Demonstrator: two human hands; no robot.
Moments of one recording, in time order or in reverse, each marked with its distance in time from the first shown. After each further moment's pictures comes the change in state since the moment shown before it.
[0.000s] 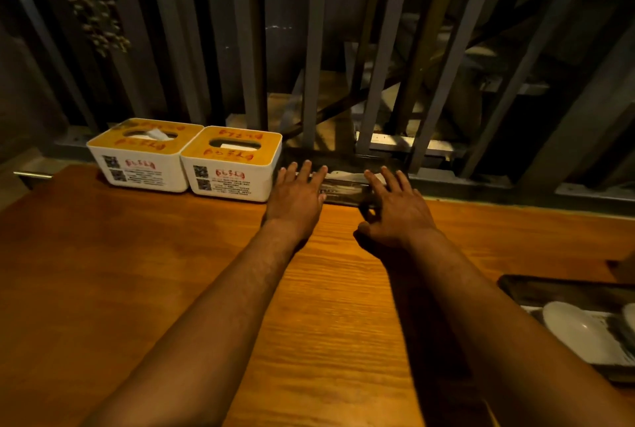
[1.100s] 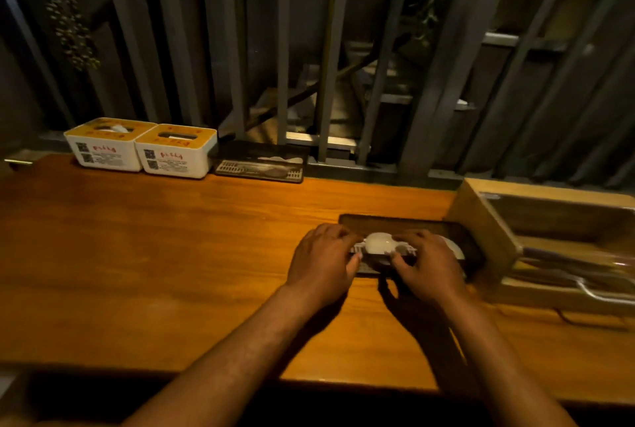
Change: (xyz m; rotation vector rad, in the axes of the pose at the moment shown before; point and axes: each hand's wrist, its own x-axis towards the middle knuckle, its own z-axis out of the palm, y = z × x) left_hand -0.202 0.291 -0.068 -0.288 0.069 0.180; right_hand -0.290 0.193 -0.059 0.302 0.227 0.132
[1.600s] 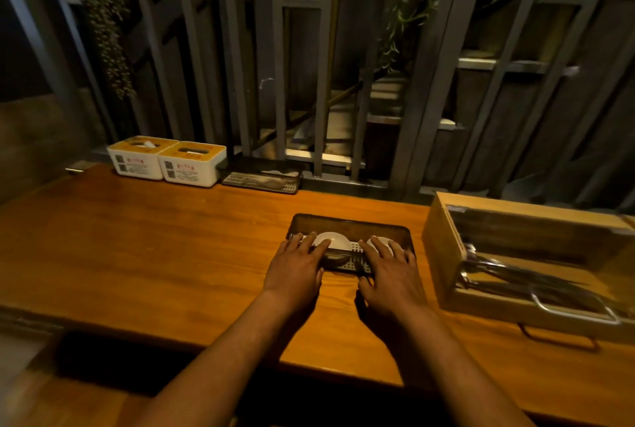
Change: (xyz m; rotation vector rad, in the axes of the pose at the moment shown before) left_hand -0.012 0.036 0.028 0.295 -0.105 -0.189; right_hand -0.014 0.029 -0.008 -0.179 -0.192 -0.231
